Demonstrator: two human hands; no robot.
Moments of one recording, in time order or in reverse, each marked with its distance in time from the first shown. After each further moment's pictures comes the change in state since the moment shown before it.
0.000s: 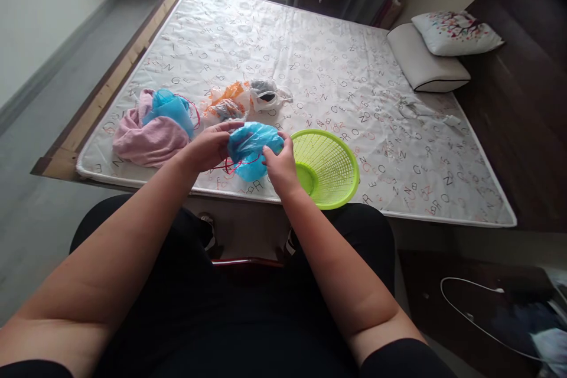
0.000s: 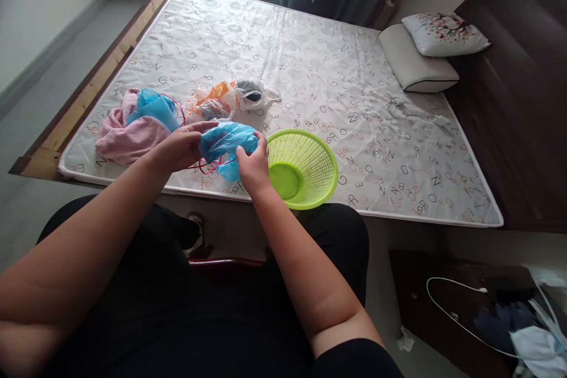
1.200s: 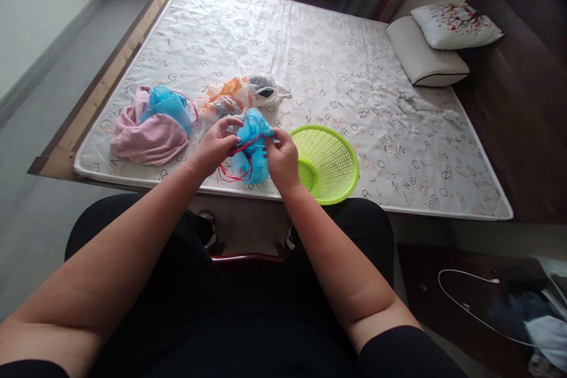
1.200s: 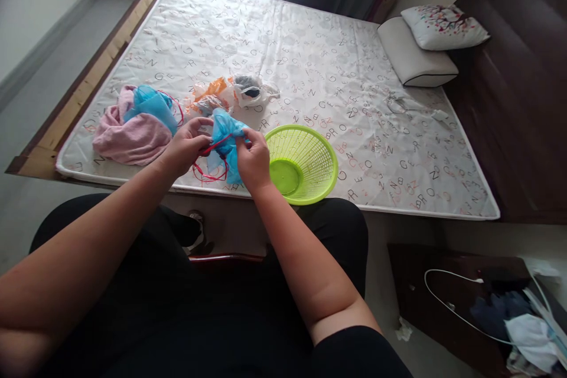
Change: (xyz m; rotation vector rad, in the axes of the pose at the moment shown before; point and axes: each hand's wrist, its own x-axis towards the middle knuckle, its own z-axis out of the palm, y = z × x) left_hand -0.013 -0.012 0.020 0.256 0.124 0.210; right_hand -0.003 -0.032 0.002 0.001 0.075 0.004
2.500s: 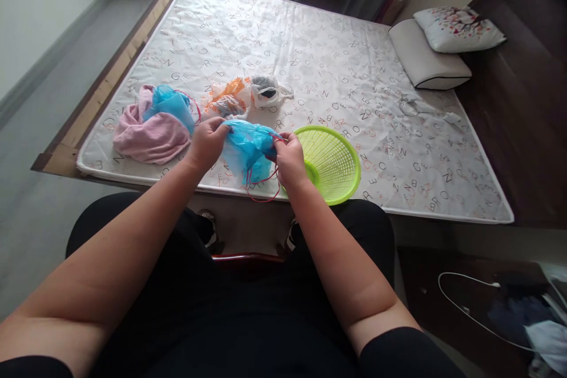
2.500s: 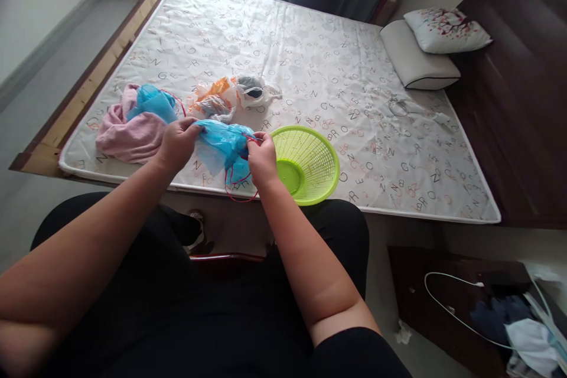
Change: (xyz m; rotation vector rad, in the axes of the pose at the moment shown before) left_hand 0.009 -0.001 -0.023 0.441 0.277 0.195; right_hand 0.014 0.012 -0.003 0.243 0.053 0.320
